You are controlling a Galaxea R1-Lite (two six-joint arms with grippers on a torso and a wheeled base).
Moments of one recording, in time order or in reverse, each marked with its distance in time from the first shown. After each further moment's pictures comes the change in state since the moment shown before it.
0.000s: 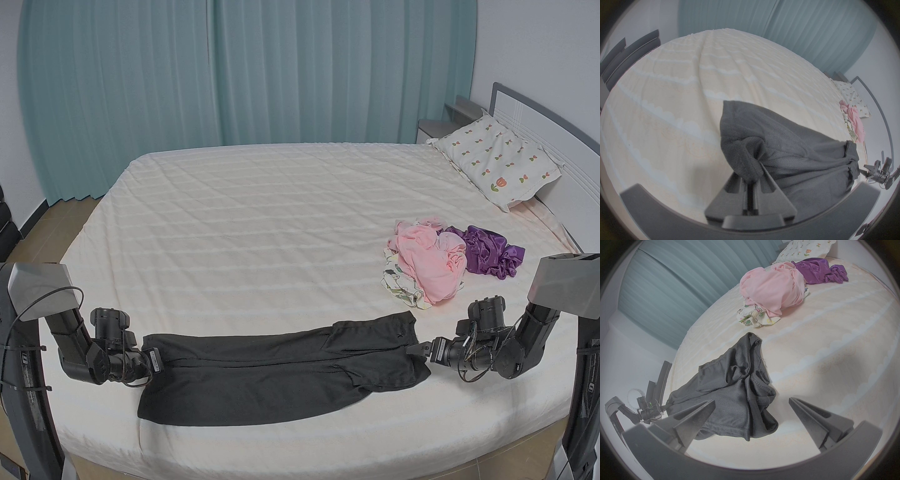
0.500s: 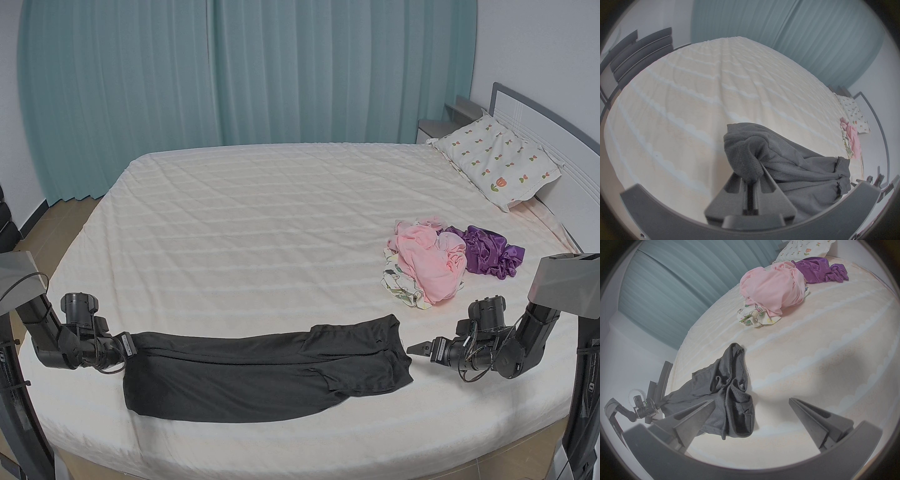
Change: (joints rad) left arm 0.141 -0.124 -0.008 0.110 -0.057 0.005; right arm -0.003 0.000 0.000 0.000 0.012 0.002
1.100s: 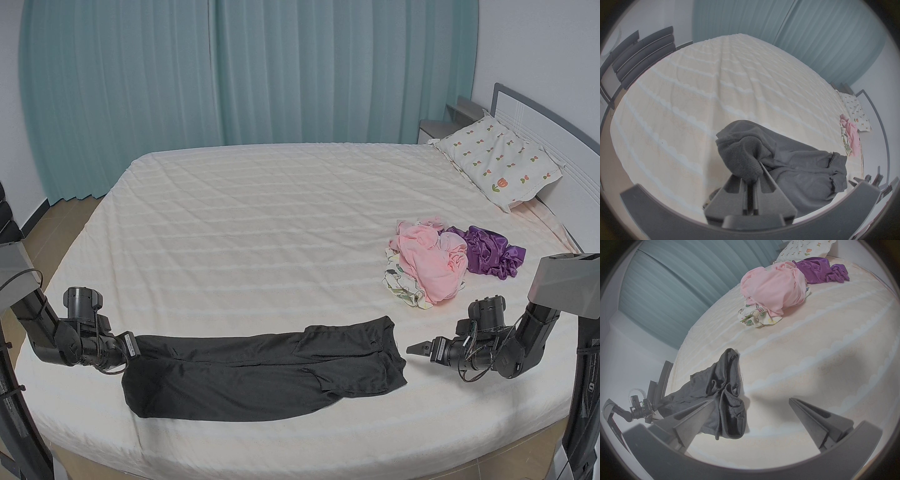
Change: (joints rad) left arm -0.116 -0.107 0.016 0.124 0.074 -0.072; right arm 0.000 0.000 -0.001 -0.001 0.001 -0.001
